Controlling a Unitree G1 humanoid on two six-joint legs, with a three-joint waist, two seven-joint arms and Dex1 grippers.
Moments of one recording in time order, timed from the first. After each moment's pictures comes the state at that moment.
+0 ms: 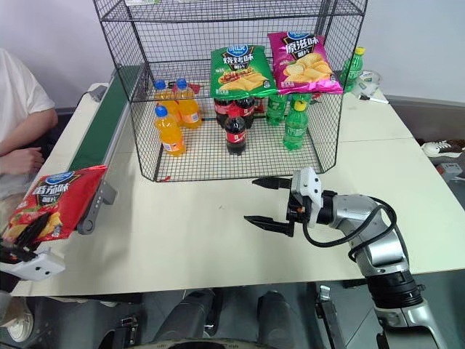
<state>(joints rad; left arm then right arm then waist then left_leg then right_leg) 0.46 0.86 0.39 0.18 0.62 -0.64 0.29 -0.24 -0.61 0.02 -0.15 0.49 0.20 1.15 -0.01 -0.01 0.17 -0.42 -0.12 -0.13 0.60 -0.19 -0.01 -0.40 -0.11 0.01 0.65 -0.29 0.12</state>
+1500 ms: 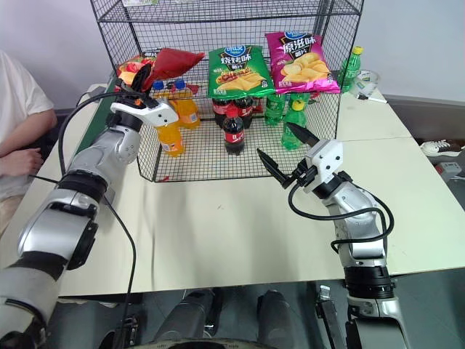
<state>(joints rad) -1.11 0.48 -0.30 1.10 0.91 -0.36 0.57 -0.29 -0.40 -0.08 -0.08 0.32 -0.12 0.69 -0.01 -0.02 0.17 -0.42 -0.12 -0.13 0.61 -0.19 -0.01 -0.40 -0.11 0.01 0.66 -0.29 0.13</state>
